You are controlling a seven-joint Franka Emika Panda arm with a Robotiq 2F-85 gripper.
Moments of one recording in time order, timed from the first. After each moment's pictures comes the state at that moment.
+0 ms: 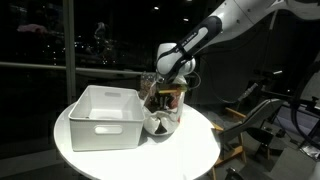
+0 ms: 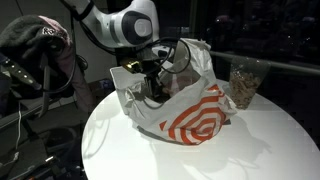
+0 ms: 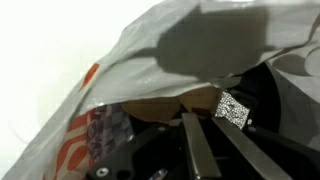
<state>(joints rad) 0.19 0.33 -0.06 -2.06 -0.17 2.39 0.50</state>
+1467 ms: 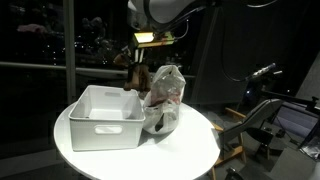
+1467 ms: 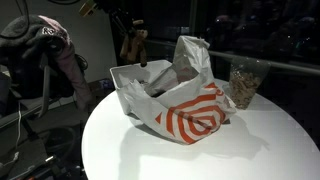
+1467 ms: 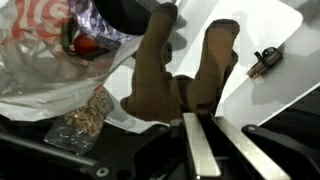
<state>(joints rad) 0.23 0.06 0.26 -1.94 -0.57 2.26 0.67</state>
